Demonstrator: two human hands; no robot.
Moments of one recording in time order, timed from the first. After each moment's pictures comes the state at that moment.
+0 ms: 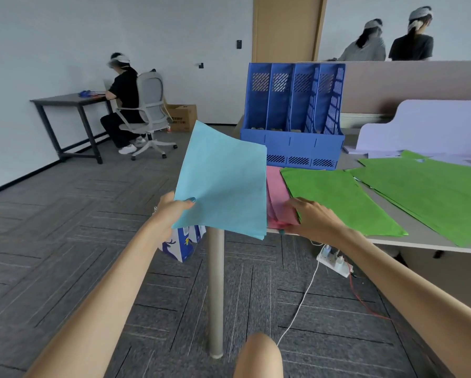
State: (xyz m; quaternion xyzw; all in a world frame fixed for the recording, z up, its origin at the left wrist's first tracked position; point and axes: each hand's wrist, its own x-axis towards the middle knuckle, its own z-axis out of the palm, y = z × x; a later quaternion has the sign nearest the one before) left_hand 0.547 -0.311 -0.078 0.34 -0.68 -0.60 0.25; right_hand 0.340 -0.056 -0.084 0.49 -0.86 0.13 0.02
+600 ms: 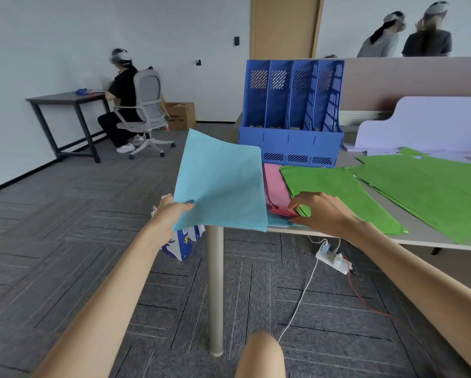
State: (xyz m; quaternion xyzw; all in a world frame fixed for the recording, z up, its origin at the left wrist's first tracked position) left_hand 0.549 -0.312 -0.083 0.35 -0.66 -0.63 0.23; right_hand 0.332 -0.043 -0.066 0.53 -0.84 0.13 0.05
